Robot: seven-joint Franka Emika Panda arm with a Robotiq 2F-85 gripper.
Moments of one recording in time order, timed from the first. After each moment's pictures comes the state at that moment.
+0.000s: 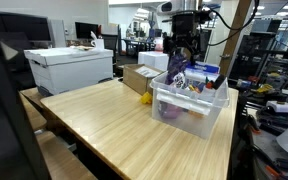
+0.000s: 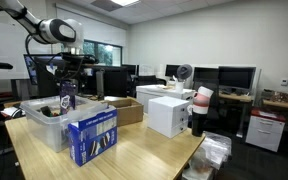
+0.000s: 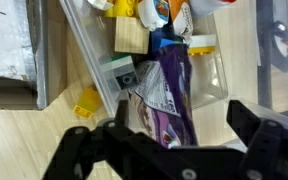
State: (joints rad) arm 0.16 -0.10 0.05 -2.25 -0.02 2.01 -1.07
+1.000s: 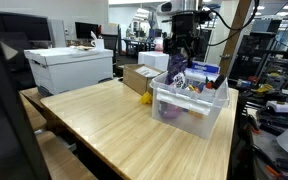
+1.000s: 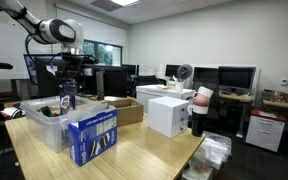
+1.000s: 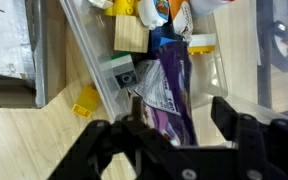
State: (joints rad) arm 0.16 -0.10 0.06 -2.25 -0.02 2.01 -1.07
